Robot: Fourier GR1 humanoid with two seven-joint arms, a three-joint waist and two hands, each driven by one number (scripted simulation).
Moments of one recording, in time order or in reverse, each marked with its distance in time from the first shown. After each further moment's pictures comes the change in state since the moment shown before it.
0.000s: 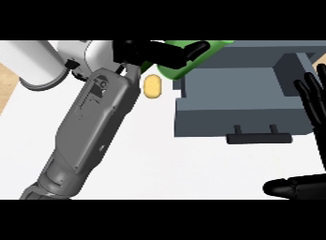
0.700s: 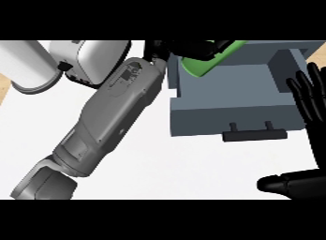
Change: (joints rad) left arm -0.219 -0.001 -0.165 0.425 0.214 0.129 -0.156; right arm -0.016 0.004 0.015 0.041 0.016 0.017 -0.041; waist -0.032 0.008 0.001
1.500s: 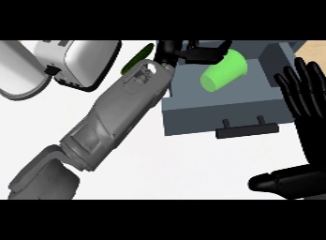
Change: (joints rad) left arm -0.105 0.000 -0.267 0.219 0.140 0.067 -0.017; right arm -0.045 0.019 0.034 0.020 -0.007 0.003 0.004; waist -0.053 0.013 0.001
